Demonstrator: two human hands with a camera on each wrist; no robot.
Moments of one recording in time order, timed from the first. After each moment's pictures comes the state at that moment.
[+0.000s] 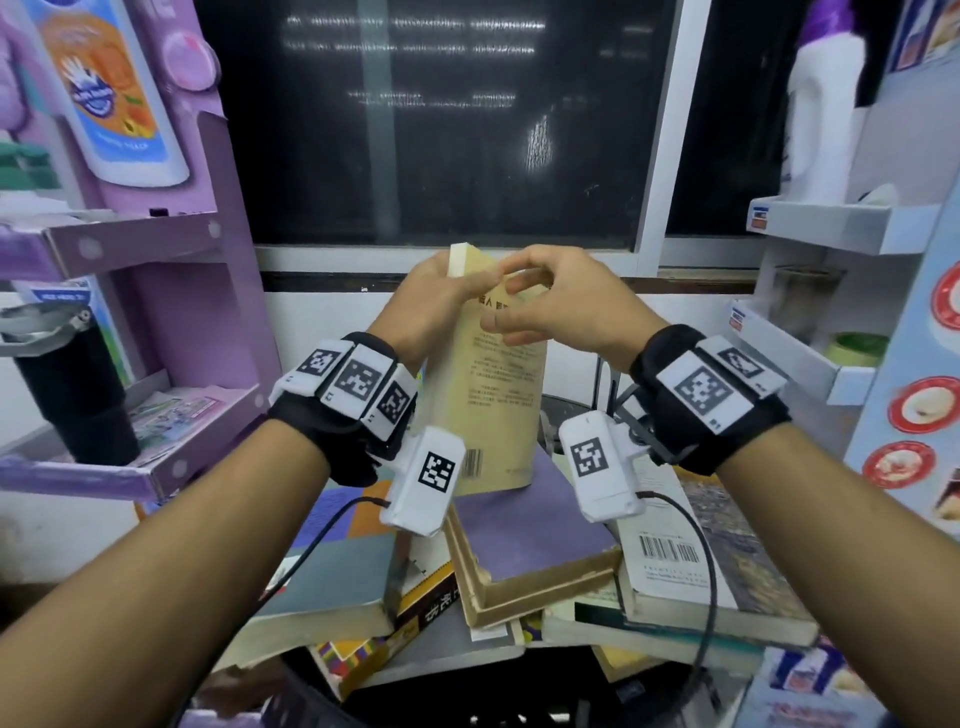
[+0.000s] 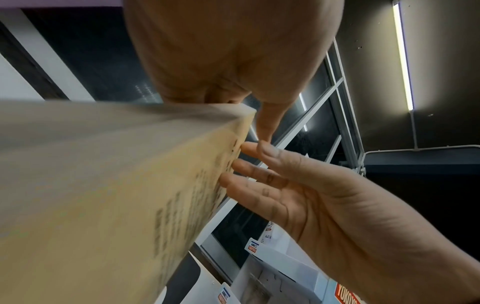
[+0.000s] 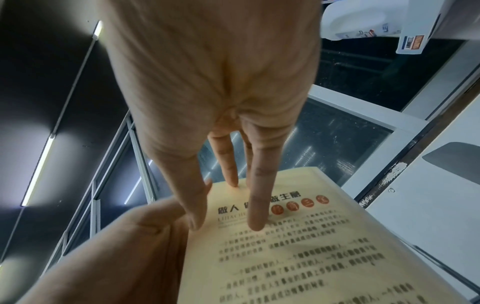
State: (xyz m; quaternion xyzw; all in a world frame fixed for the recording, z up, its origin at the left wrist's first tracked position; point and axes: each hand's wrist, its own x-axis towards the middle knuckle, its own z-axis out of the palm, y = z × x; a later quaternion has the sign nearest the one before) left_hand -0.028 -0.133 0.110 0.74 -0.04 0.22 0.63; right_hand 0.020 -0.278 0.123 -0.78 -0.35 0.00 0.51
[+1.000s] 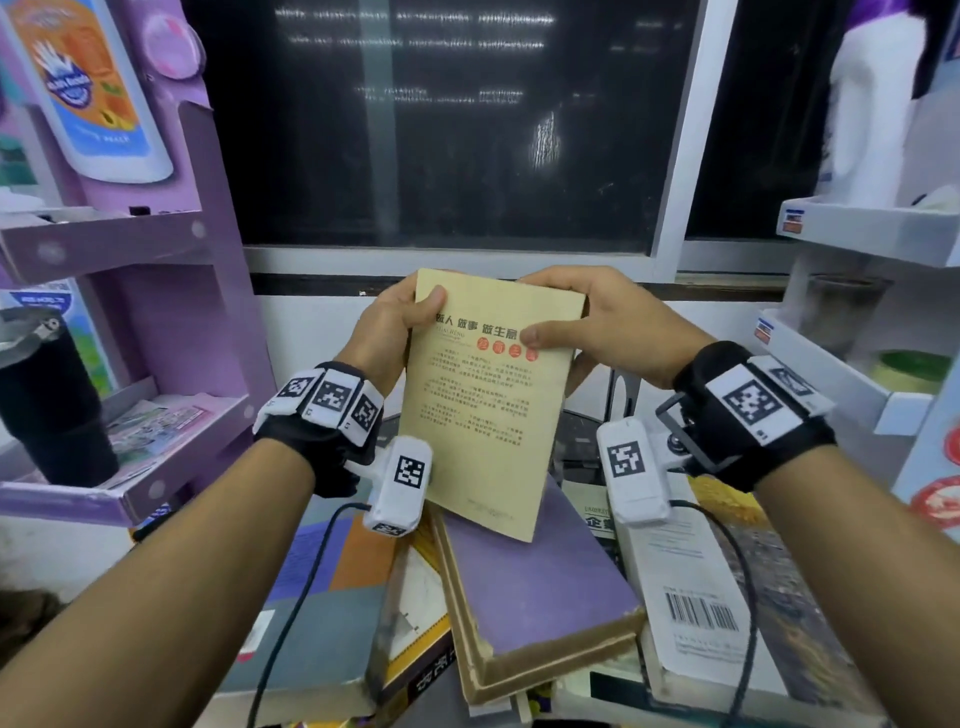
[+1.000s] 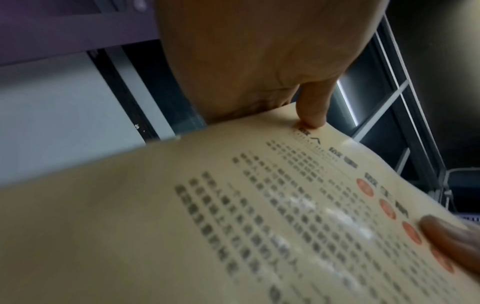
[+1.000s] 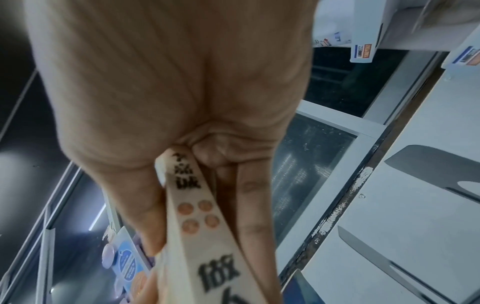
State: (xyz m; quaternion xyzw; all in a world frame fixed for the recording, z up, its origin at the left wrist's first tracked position) left_hand 0.022 -0.076 0.080 0.69 -0.05 0.22 0.69; right_hand 0.065 -0.289 0.120 -0.79 -0.42 0.05 0.45
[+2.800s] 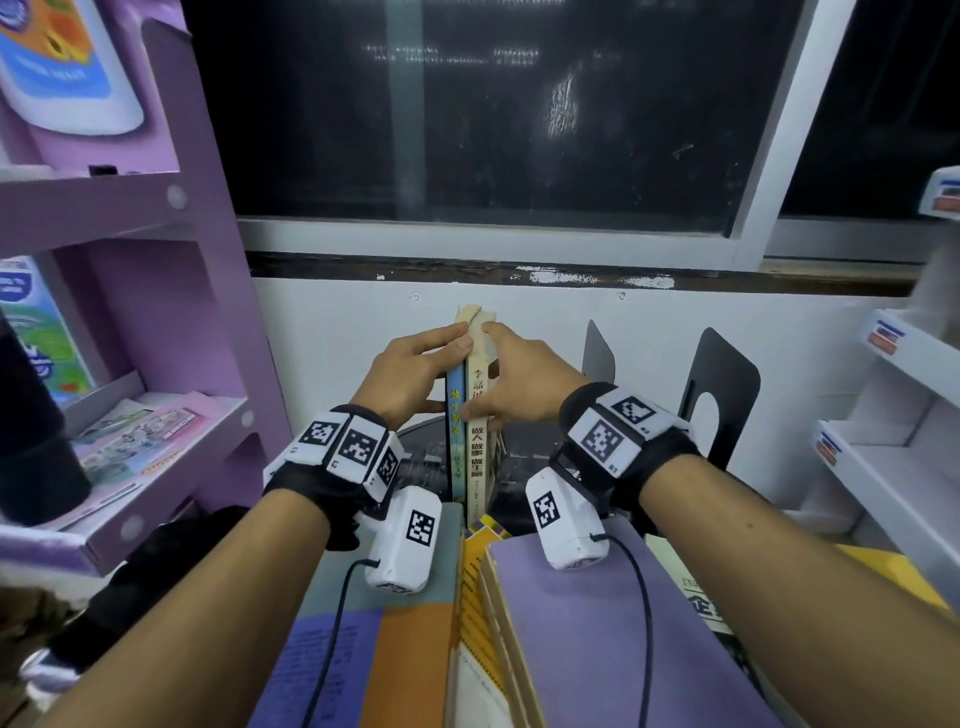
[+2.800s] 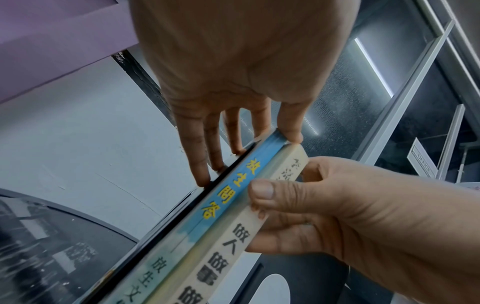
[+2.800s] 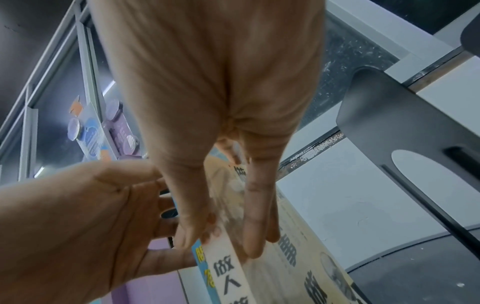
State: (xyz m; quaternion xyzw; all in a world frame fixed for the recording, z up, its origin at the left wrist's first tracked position) left_hand 0.101 0.007 0.023 0.73 0.09 0.17 0.66; right_hand 0.159 -0.128 0.045 -0.87 -0.35 0.10 0.34
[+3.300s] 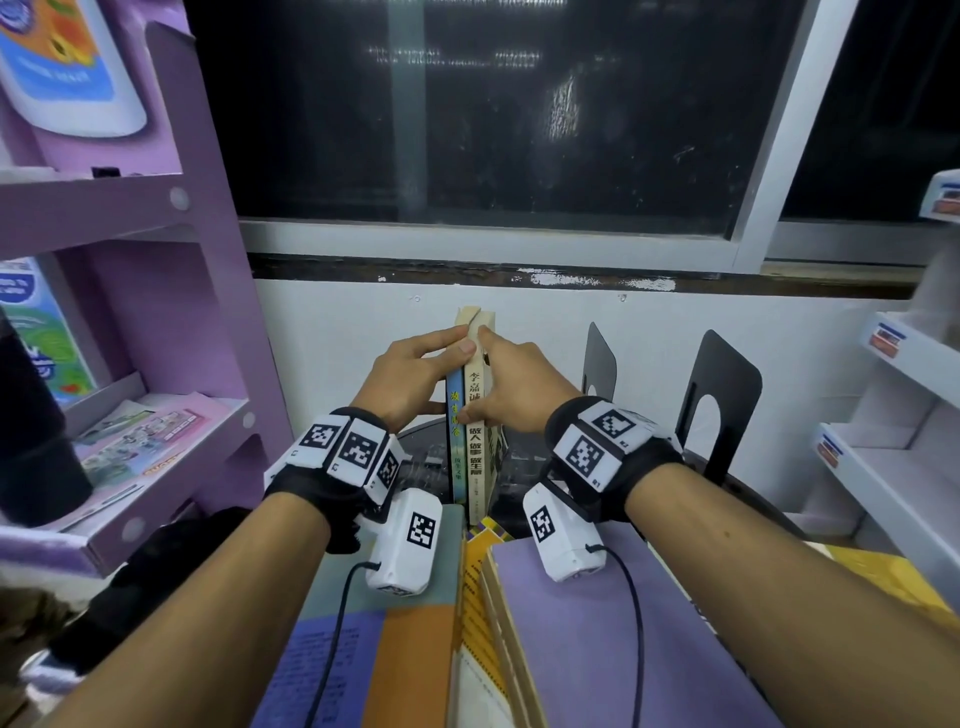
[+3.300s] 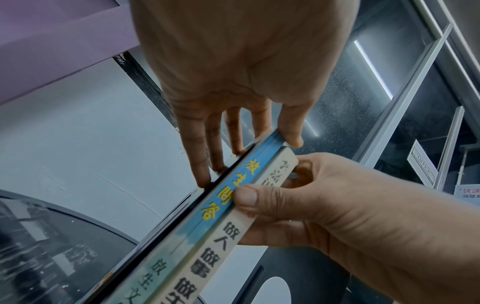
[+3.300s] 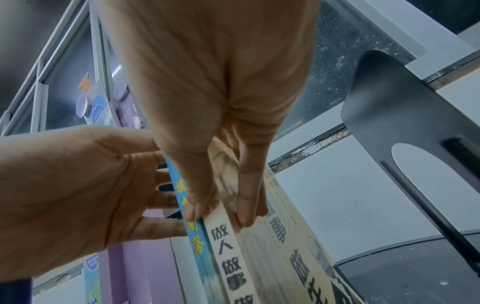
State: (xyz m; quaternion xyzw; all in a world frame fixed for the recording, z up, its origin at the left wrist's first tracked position) left_hand 0.101 0.010 0.022 0.73 0.08 0.18 0.66; right_hand 0.163 -0.118 0.033 -0.89 -0.37 0.02 0.28
